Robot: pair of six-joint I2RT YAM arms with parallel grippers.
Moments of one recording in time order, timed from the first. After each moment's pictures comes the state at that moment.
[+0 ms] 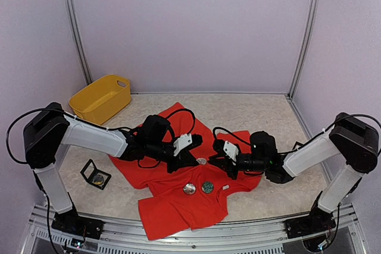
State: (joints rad) left arm -0.86 1.80 0.95 0.21 0.51 0.36; right arm 0.83 1.67 0.51 0.82 -0.36 -0.32
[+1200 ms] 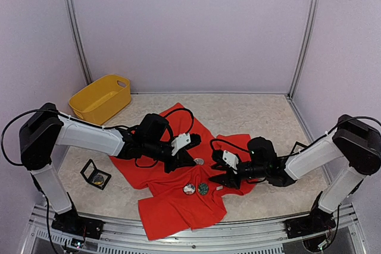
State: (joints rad) left arm -0.86 1.76 0.95 0.12 0.49 0.36; right arm 0.85 1.62 0.47 0.66 -0.40 -0.29
